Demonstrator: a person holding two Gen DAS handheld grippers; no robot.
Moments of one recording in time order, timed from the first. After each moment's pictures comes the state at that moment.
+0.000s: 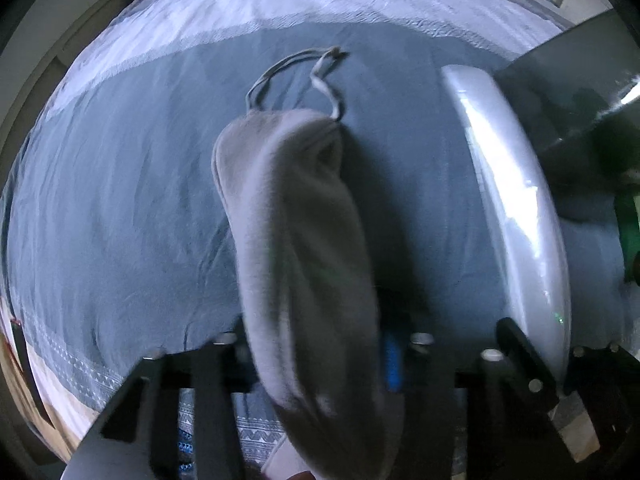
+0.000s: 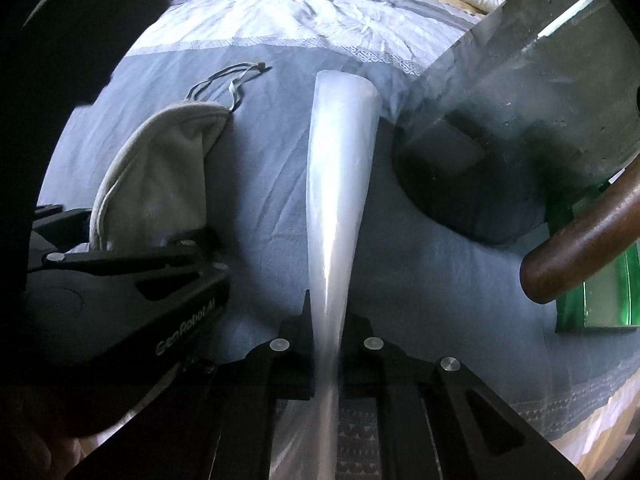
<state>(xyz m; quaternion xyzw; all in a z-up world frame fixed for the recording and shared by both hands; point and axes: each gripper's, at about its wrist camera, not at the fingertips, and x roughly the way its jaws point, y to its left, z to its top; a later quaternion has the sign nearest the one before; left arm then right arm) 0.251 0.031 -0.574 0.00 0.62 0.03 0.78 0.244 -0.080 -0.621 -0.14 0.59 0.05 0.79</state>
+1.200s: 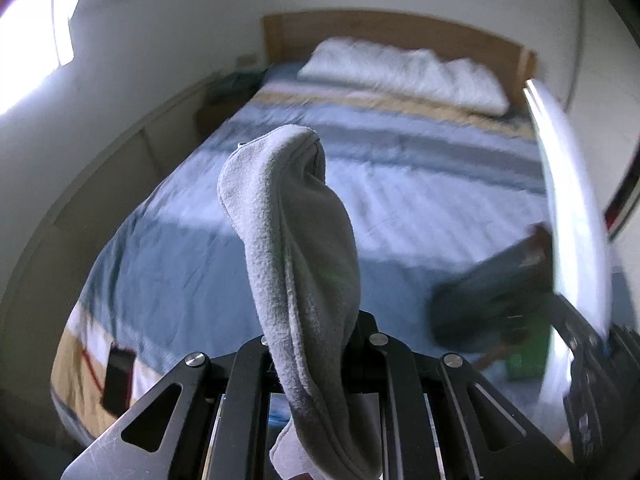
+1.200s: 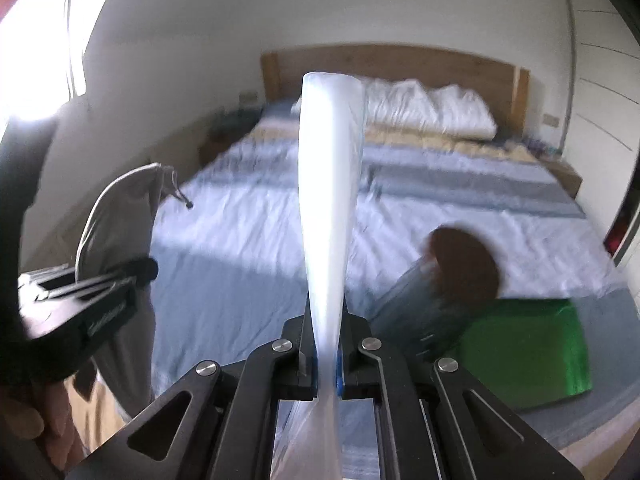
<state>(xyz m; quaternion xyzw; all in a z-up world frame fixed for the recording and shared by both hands) 0.177 0.052 -0.289 -0.04 0.41 0.09 0.90 0.158 -0.141 -0.335 -0.05 0.37 0.11 0.92</state>
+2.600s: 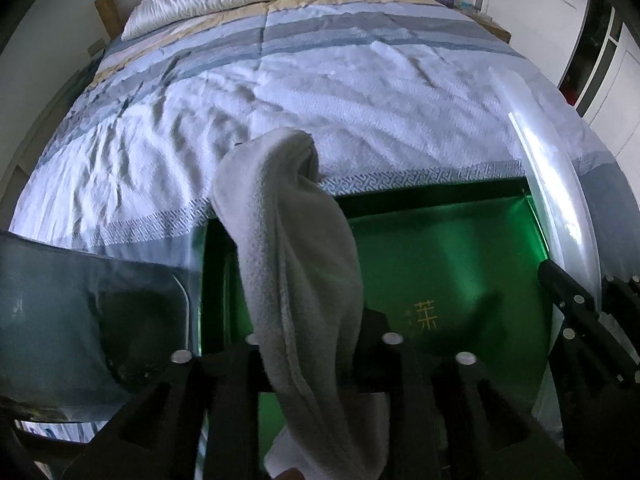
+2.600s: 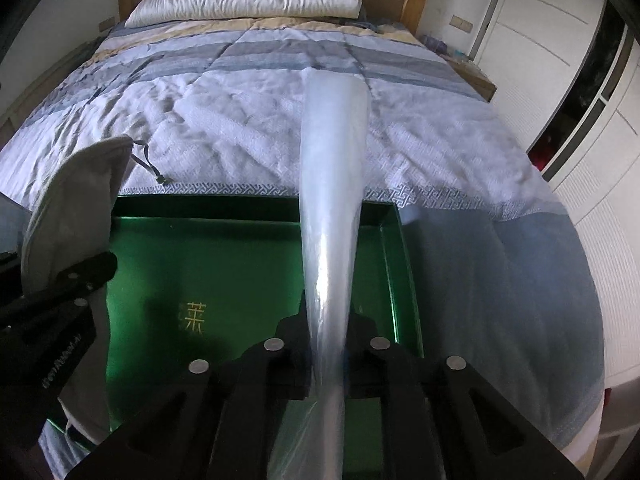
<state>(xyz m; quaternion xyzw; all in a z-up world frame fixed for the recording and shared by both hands) 0.359 -0.309 -0.514 0.06 0.54 -0.03 0.84 0.350 -0.507 -0.540 -0.10 0.52 -0.07 0.84</state>
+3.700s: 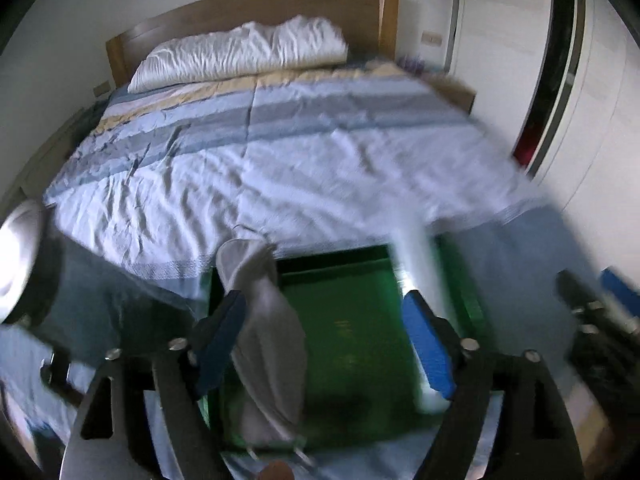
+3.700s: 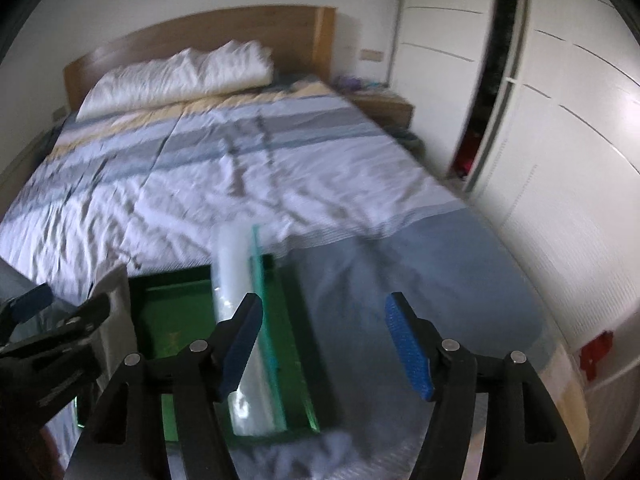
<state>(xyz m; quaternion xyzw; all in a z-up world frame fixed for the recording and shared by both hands) 0.288 -0.337 -0.396 0.01 0.43 -0.06 0.90 0.242 -0.555 -0.402 -0.03 0.41 -0.18 0.89</state>
